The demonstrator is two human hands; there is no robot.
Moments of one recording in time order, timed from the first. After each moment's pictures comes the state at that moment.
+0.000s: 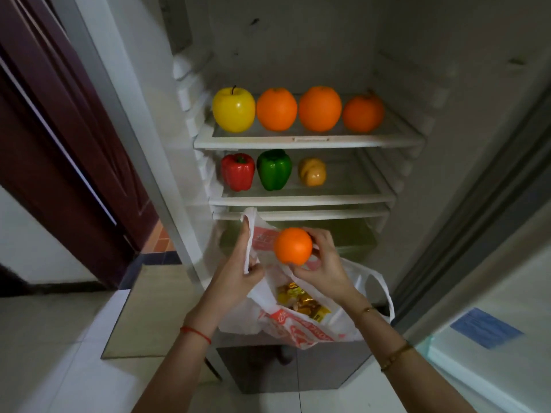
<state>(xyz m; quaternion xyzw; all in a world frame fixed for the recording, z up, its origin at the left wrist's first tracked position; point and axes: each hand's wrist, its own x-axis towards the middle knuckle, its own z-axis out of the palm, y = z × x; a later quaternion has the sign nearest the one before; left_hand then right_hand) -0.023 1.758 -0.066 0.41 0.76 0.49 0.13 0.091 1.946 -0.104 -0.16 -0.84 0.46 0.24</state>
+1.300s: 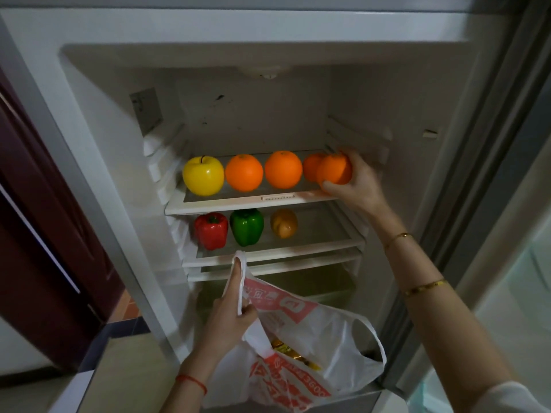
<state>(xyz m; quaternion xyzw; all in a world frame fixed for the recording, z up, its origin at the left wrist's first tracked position) -0.031 1.802 -0.051 0.40 0.77 0.47 0.16 0.078 2.058 0.124 -0.25 -0.84 0.31 0.37</state>
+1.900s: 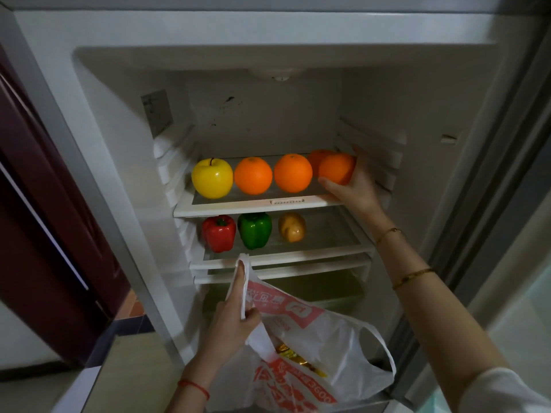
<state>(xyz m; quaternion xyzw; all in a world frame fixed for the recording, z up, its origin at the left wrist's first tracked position) -0.036 1.799 -0.050 0.39 0.77 0.48 0.17 0.040 2.083 0.102 -0.23 -0.79 0.38 0.42</state>
